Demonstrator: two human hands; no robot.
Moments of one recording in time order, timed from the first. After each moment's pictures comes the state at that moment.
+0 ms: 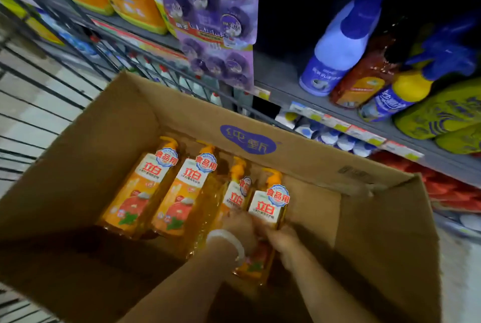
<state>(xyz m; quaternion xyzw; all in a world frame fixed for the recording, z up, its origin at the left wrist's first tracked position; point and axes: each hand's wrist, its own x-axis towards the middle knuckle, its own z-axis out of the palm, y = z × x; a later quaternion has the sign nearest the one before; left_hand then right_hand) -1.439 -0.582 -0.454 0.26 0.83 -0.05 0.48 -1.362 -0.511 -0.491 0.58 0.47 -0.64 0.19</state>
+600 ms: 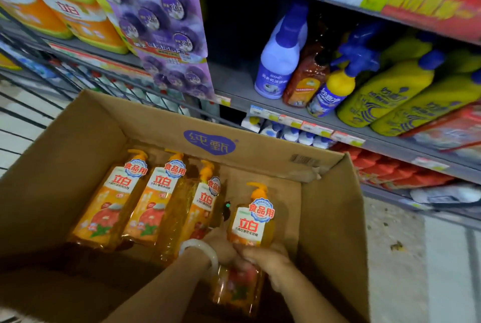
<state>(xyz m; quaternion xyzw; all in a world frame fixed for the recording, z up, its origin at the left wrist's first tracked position) -1.405 -0.603 -0.449 0.08 0.74 0.18 0.65 -1.303 -0.516 -0.428 0.62 0.40 -0.65 0.19</state>
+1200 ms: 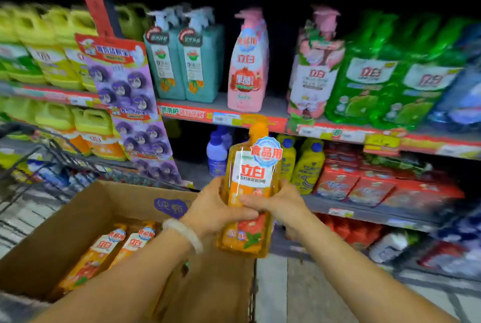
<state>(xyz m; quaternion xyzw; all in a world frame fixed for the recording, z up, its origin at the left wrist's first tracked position) -1.292 -0.518 -0.157 0.29 0.74 0.51 0.33 -1.190 -0.405 -0.150 0.32 0.64 -0.68 -0.16</state>
